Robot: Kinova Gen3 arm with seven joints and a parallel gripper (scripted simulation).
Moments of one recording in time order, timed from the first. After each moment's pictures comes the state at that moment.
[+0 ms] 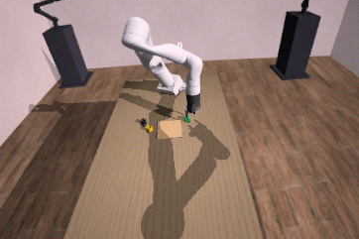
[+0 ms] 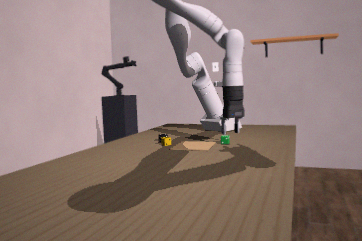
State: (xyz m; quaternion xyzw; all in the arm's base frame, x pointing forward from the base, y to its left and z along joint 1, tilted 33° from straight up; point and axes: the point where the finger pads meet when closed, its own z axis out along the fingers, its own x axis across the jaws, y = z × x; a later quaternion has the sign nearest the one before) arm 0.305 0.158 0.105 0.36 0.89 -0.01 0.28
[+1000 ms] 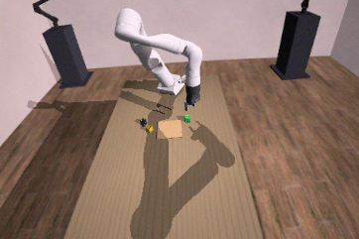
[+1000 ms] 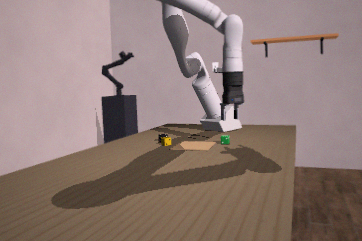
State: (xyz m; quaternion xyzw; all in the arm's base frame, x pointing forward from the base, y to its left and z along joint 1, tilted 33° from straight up) arm 0.274 0.167 0.146 0.36 0.89 -0.02 0.28
